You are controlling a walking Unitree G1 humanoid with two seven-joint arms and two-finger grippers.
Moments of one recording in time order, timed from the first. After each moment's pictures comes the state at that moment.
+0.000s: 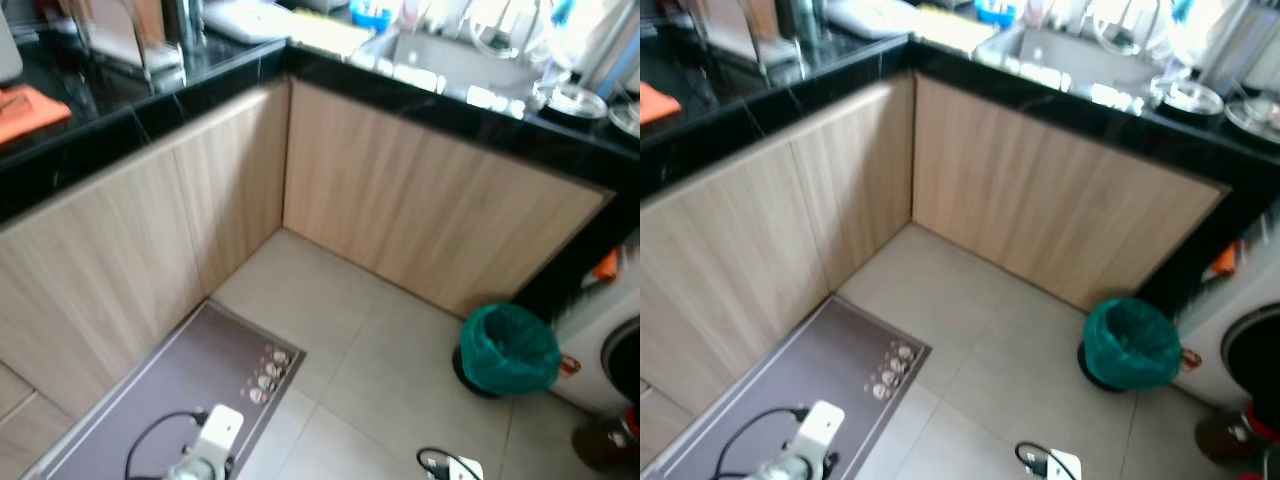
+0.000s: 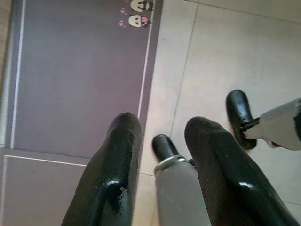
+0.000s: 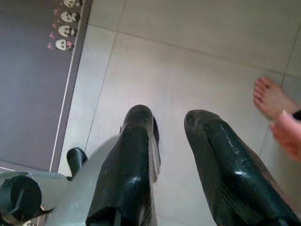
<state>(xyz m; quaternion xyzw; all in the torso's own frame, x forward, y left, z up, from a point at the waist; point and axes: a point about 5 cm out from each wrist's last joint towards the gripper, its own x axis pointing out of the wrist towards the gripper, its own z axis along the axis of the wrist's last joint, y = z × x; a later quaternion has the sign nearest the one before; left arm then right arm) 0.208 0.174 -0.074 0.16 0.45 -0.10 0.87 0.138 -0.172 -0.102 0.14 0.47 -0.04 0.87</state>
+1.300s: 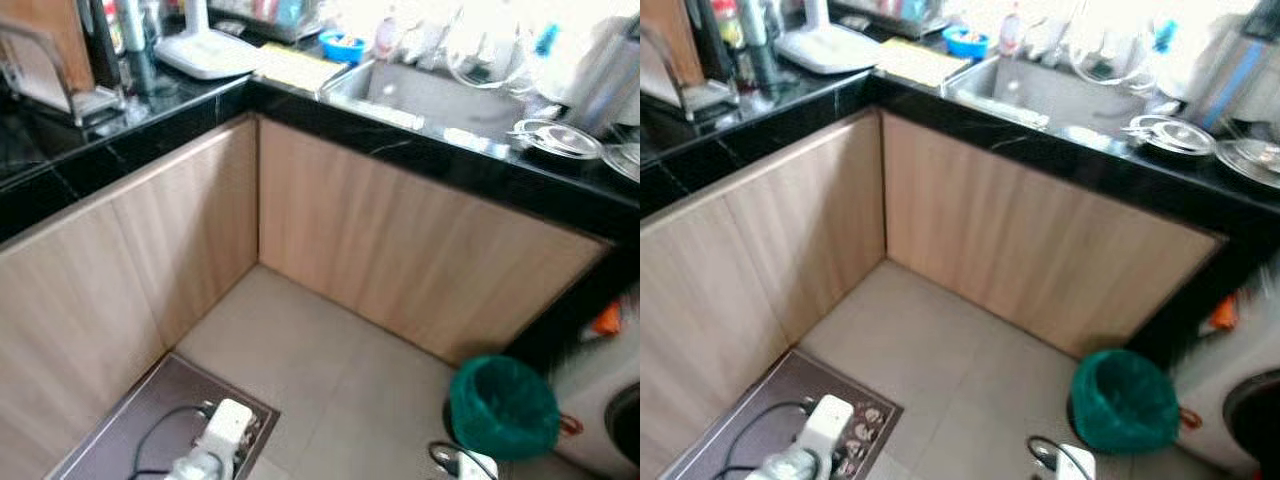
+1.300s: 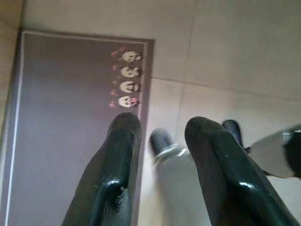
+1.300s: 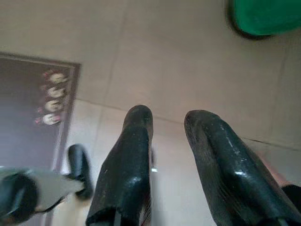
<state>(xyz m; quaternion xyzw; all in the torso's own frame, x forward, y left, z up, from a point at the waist) 0.214 0.173 -0.070 0.15 0.44 -0.12 0.88 0.140 -0.176 -0.101 0.13 0.47 -0.06 0.87</state>
